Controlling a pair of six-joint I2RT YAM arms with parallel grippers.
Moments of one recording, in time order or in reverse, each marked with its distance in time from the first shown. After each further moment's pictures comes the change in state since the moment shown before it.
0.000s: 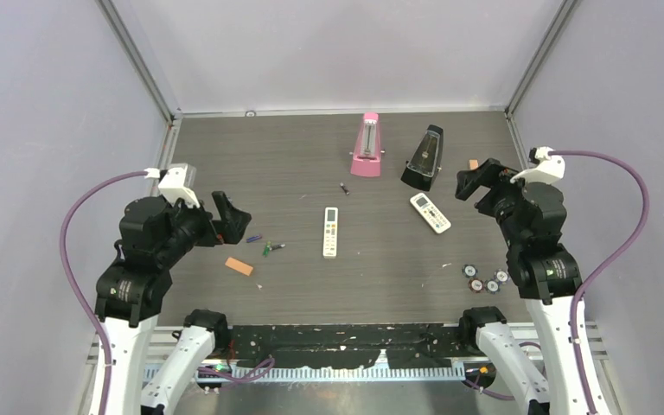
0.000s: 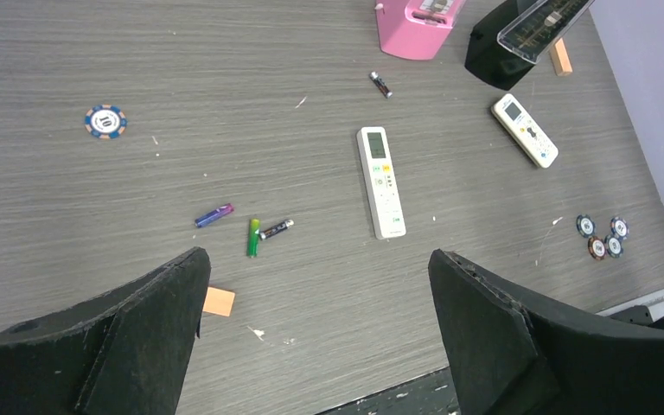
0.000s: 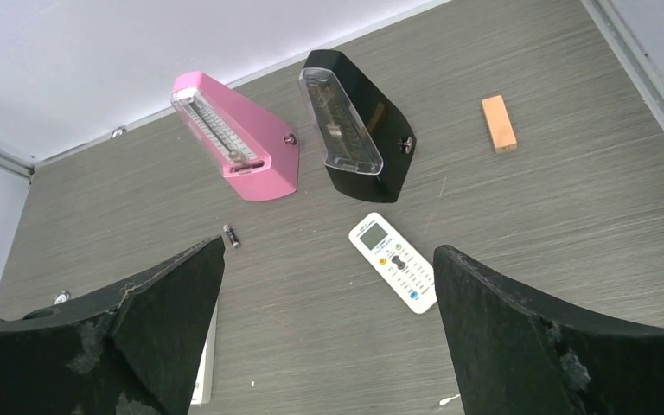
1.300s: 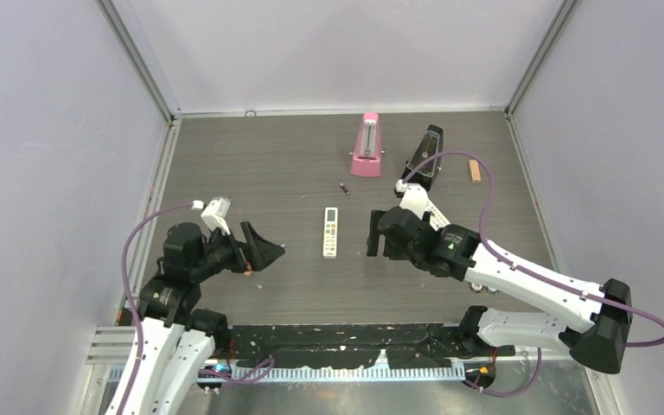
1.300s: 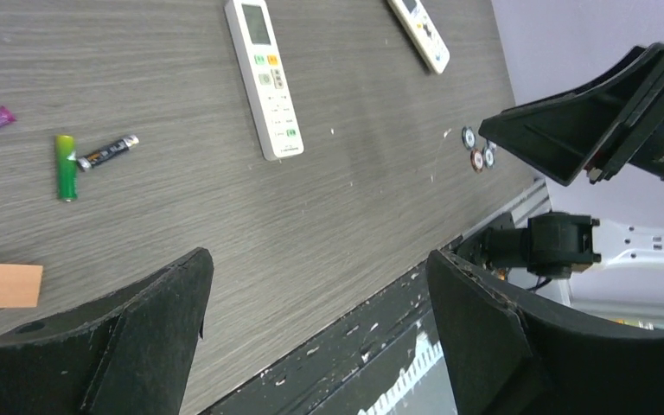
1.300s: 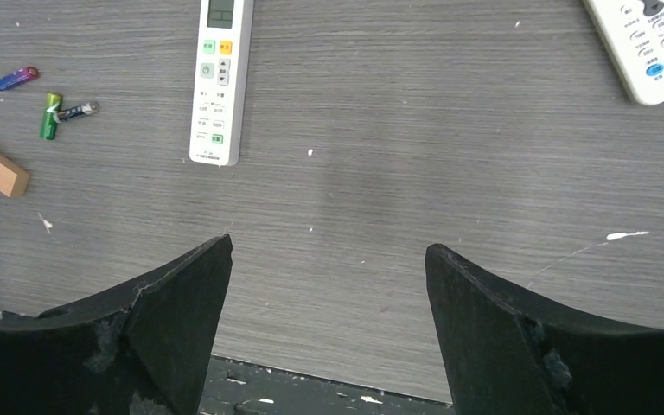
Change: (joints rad) left arm -0.026 -0.214 -0.505 0.249 0.324 -0.255; right arm 0.860 0.412 -0.054 -0.174 0.327 0.392
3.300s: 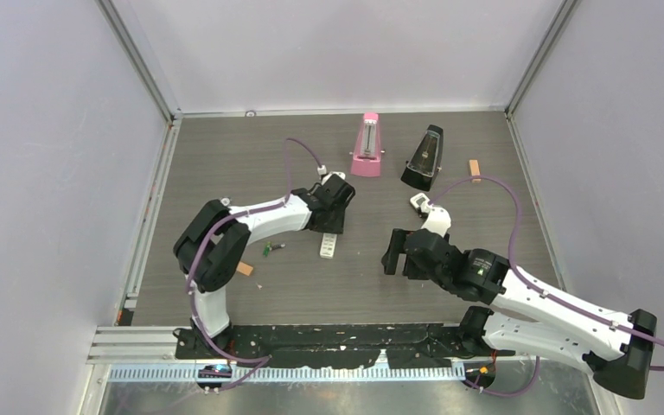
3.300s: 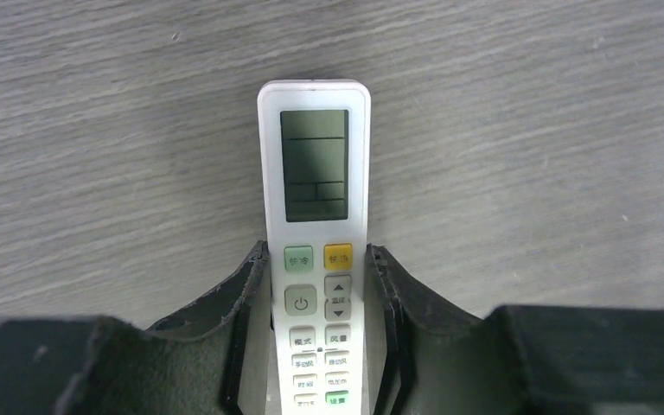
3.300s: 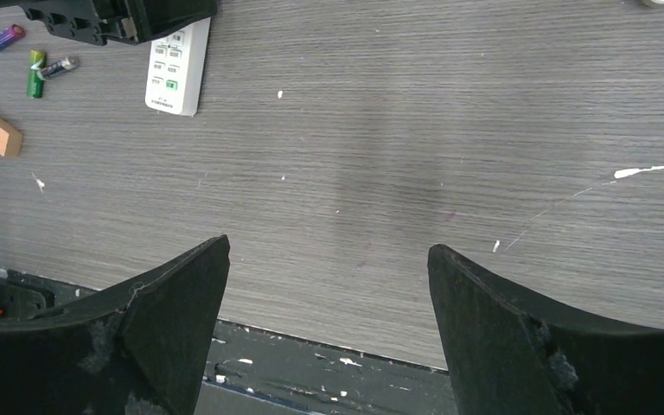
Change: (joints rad) left arm -0.590 1.440 0.591 0.254 -0.732 -0.047; right arm 0.029 -0.257 -0.221 -0.028 -0.042 0.101
